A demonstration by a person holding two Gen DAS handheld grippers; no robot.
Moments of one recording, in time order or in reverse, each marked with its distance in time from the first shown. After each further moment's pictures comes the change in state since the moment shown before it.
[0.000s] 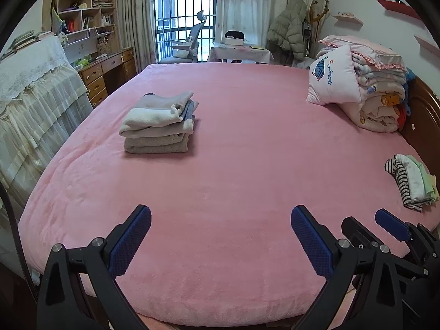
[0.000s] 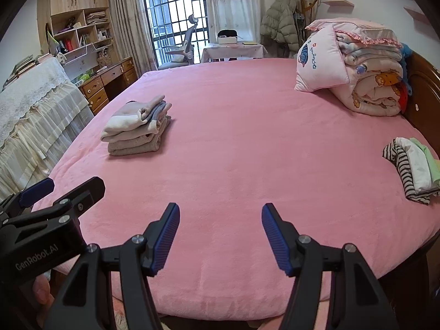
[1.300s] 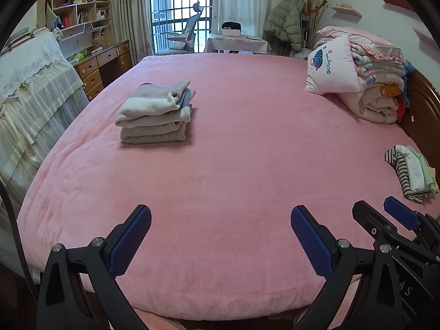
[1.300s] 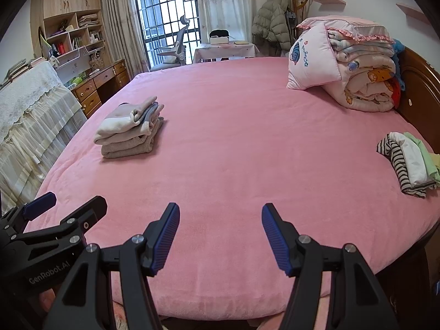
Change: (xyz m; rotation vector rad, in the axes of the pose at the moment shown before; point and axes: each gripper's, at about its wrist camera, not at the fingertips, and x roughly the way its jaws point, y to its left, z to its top) left arm 0.016 0.003 -0.007 0.018 0.043 -0.010; right arm 0.000 -0.003 -0.001 0.027 -0.006 -0.028
